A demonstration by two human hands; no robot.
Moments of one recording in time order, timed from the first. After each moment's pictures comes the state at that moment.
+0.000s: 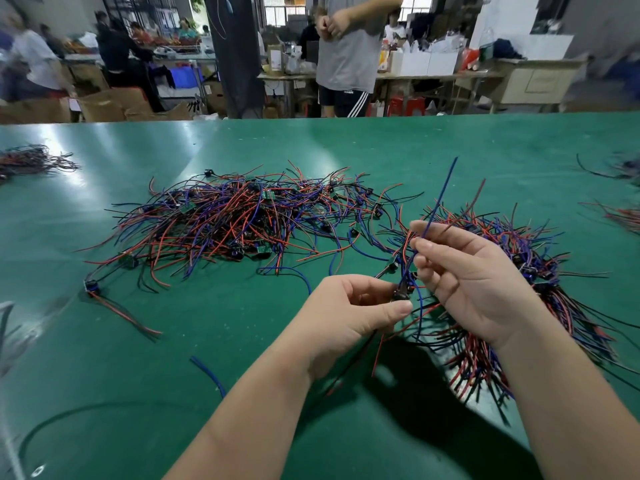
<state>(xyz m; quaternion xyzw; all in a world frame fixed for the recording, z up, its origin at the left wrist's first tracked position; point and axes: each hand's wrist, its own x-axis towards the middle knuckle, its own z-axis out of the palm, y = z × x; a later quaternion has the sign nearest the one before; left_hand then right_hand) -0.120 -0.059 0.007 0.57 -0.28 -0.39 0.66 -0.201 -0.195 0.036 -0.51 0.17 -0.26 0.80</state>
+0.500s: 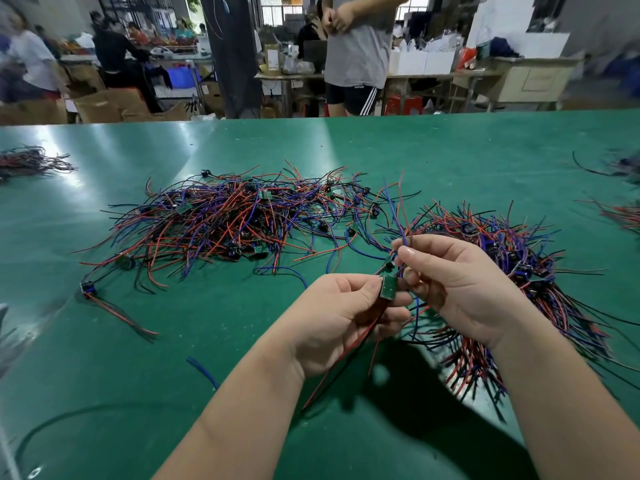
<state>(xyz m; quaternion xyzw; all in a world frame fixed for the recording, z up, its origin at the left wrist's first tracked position) -0.118 -0.057 0.017 0.44 -0.22 -0.52 0.70 -0.200 -0.194 0.029 -0.57 0.18 -0.20 0.77</state>
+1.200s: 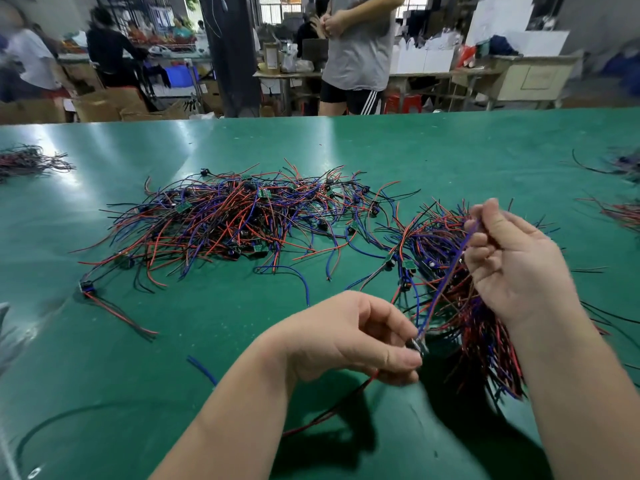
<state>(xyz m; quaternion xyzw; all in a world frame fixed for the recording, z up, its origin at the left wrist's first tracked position) -0.117 -0.044 0.014 0.53 -0.39 -0.55 0.51 -0.212 -0.223 0.042 -0.40 0.22 -0.43 0.78</state>
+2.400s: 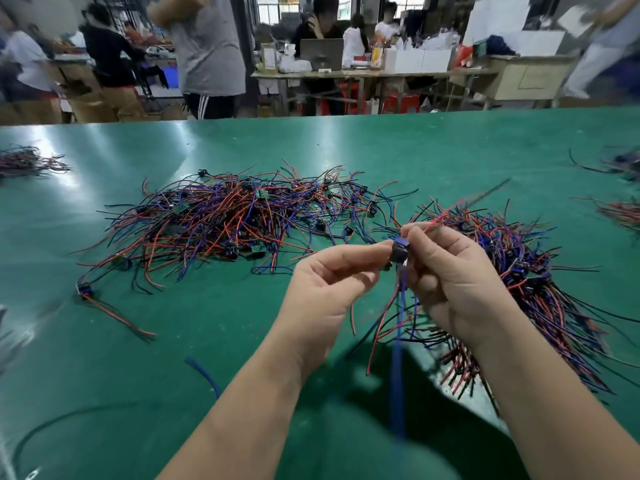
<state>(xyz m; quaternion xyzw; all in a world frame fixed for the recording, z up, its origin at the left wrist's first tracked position) -0.113 -0.066 0.007 0.44 -0.33 -0.29 0.78 -0.196 -0.183 0.028 -0.48 0.13 -0.30 0.82</state>
